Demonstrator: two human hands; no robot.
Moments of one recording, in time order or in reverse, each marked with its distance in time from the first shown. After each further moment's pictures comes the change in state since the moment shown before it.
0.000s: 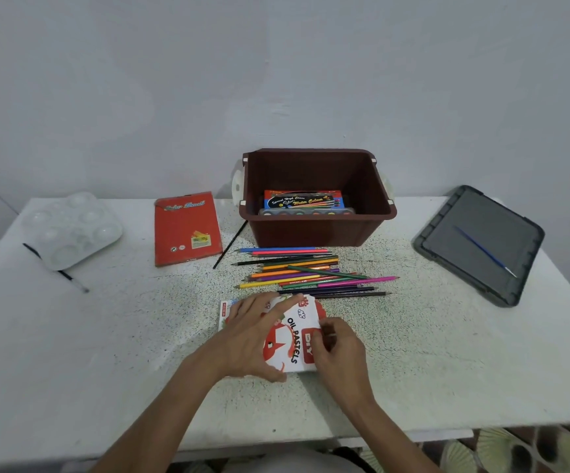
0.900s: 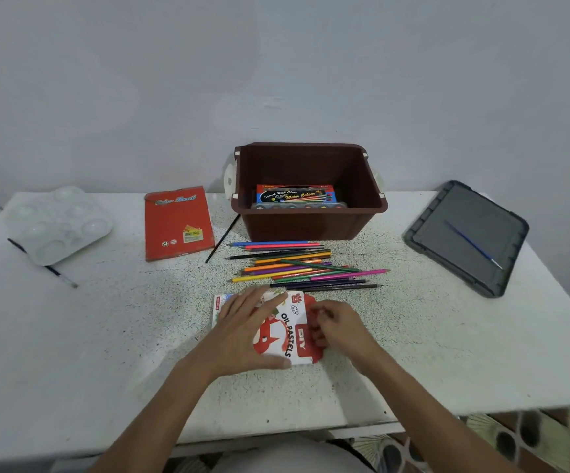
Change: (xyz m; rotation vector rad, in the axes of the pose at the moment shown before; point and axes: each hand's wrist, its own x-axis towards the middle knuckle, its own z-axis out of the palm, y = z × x) left_hand -0.003 -0.010 0.018 -0.062 0.100 0.006; right_hand 0.038 -0.017 -0.031 0.070 -0.383 0.277
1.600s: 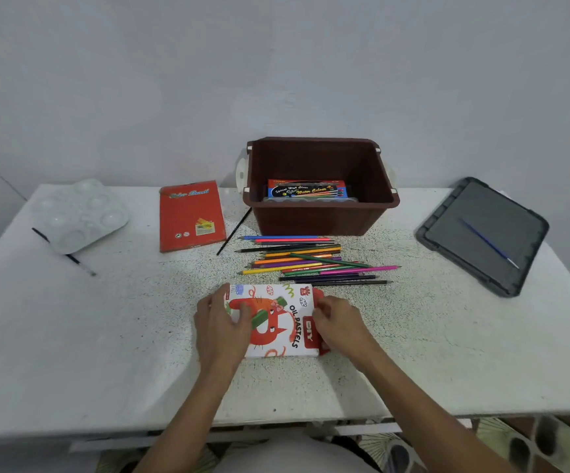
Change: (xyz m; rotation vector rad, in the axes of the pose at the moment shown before) left_hand -0.016 0.022 0.009 -0.407 0.650 -0.714; right_hand -0.010 -0.011 0.012 -0.250 0.027 -0.085
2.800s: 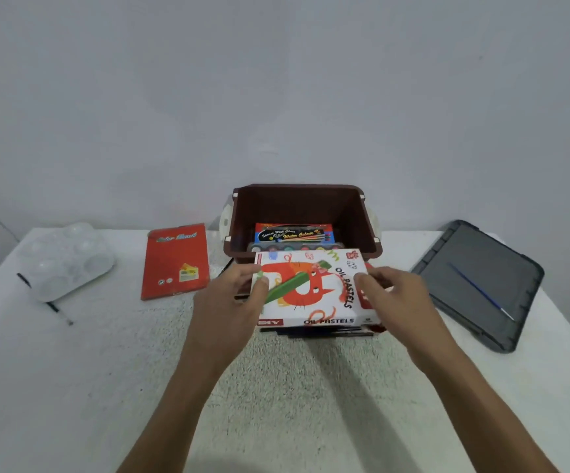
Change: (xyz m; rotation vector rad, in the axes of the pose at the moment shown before) left_hand 0.015 0.140 -0.048 -0.220 -0.098 0.307; right_hand -0.013 -0.057 -0.141 0.299 0.297 -0.107
